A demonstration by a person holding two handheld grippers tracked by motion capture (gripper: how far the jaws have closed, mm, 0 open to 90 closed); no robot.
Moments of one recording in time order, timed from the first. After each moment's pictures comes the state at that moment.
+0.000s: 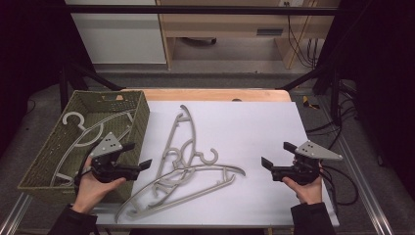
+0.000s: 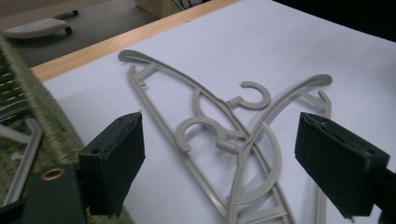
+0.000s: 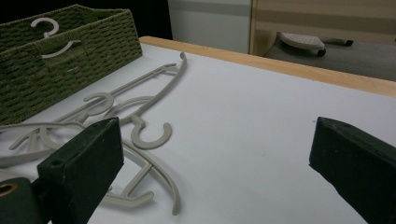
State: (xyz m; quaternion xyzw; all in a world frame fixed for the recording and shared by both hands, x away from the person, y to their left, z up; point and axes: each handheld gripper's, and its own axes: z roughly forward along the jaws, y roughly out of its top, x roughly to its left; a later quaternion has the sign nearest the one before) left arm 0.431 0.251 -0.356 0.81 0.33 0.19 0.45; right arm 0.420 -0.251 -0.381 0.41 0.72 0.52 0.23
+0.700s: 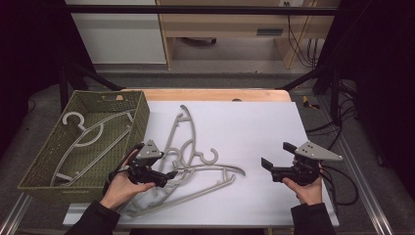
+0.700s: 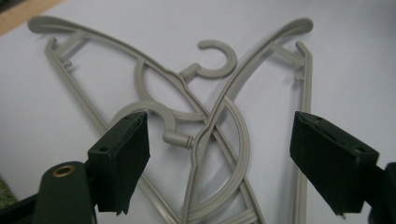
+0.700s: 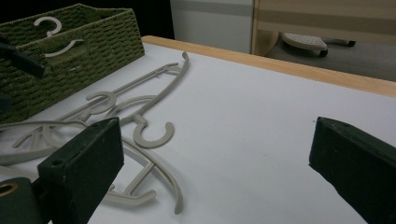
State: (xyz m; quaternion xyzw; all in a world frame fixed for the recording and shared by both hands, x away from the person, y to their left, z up) left arm 0.448 0.185 -0.388 0.88 0.28 0.14 0.36; right arm 0.419 -0.250 -0.381 0.40 0.72 0.52 0.23
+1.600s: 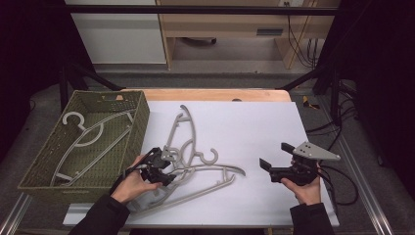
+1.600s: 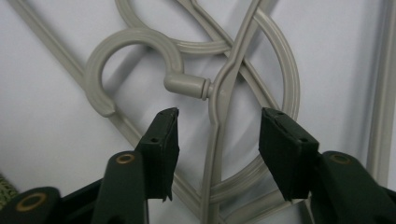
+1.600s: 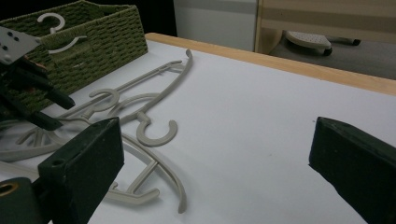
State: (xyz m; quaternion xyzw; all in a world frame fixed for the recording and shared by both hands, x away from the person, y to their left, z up) left arm 0.469 0.163 -0.429 0.93 0.27 0.13 0.21; right arm 0.420 -0.246 -0.382 0.40 0.72 0.52 0.23
